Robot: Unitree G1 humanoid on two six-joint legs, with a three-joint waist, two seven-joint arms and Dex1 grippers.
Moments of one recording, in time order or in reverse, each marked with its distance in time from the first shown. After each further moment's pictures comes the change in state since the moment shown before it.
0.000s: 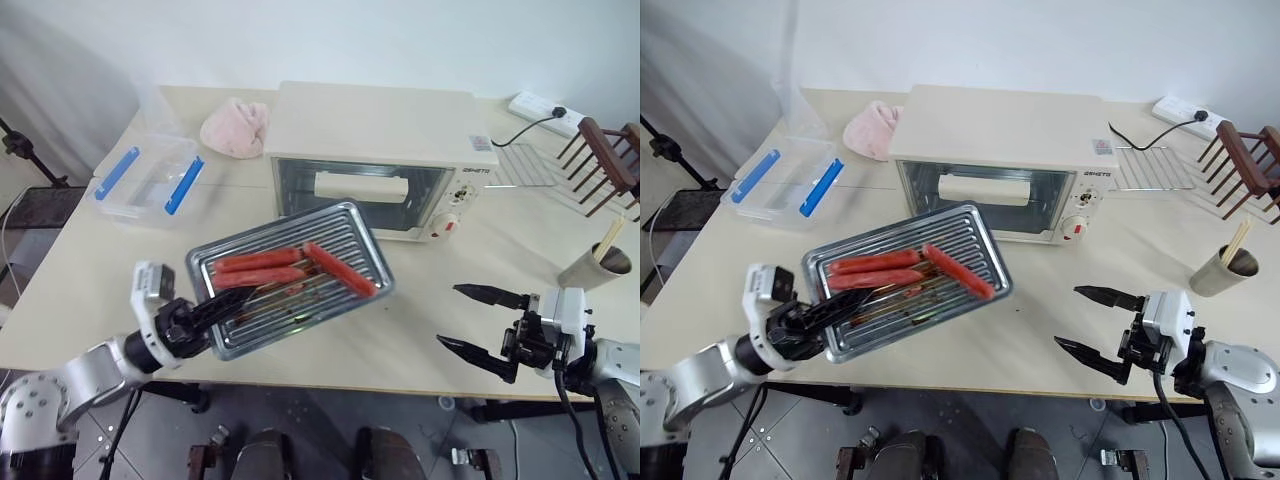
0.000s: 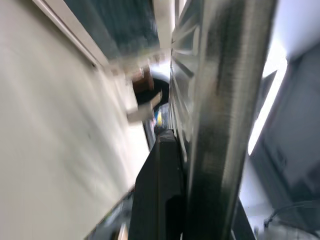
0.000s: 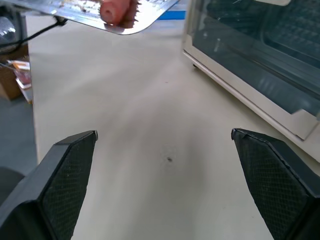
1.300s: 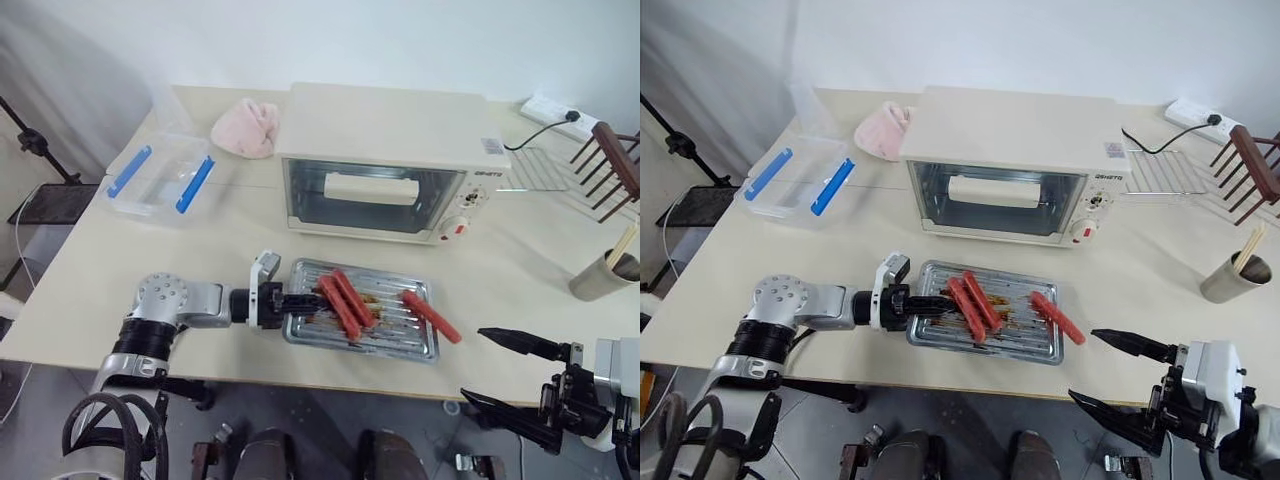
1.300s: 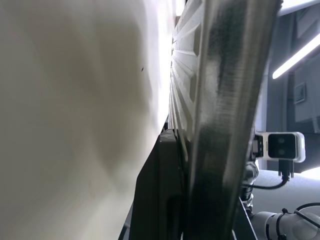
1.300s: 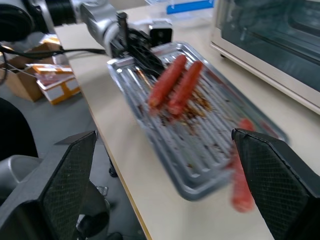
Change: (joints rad) left arm -0.568 -0.238 -0.335 0.643 0.576 0.287 -0.206; right arm 0.410 0.007 -0.216 -0.358 0.168 0.134 -0.051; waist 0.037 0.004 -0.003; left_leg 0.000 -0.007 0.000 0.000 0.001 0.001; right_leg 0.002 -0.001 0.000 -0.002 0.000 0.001
